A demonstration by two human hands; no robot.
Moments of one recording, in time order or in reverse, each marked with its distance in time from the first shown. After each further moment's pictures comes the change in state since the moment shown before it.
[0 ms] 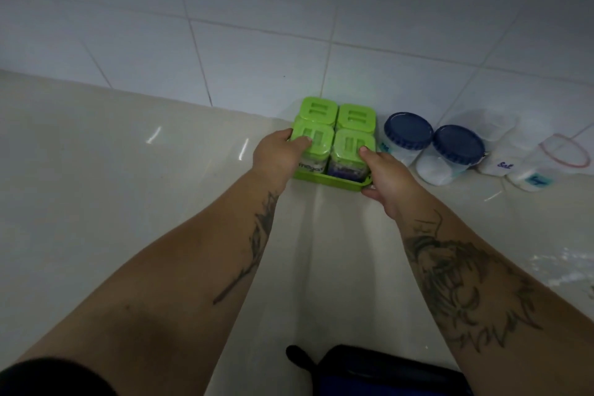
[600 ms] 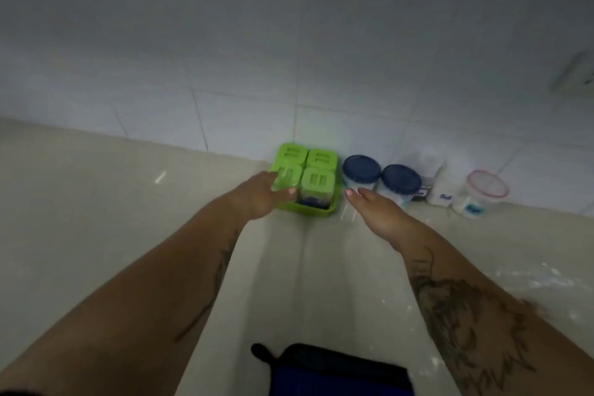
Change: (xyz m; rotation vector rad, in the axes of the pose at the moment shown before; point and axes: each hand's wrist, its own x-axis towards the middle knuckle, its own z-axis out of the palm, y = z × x) left_hand -0.047 0.022 -0.015 0.634 -0.304 0.240; right_hand -0.069 -0.016 -0.077 -0.583 -0.111 -0.202
